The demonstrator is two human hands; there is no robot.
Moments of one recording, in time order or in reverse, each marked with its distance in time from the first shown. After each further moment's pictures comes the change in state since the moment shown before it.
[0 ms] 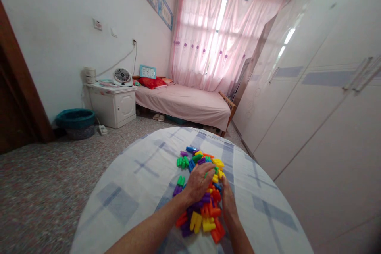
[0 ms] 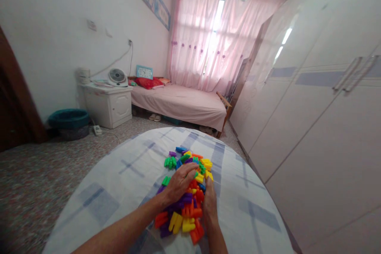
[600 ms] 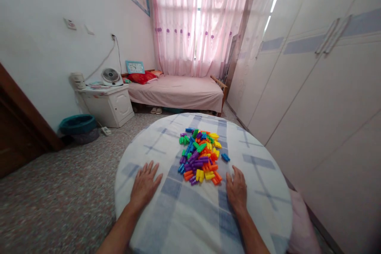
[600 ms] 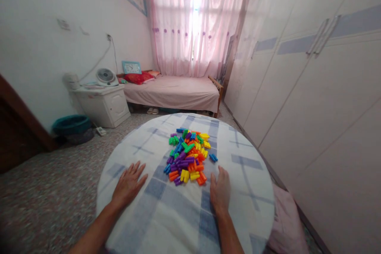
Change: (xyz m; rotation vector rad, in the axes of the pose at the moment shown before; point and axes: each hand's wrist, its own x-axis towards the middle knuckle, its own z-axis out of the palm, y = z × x) left_hand -0.174 -0.076 -0.125 0.981 -0.089 -0.351; right_hand -0.104 0.012 -0.053 -0.535 0.200 -0.083
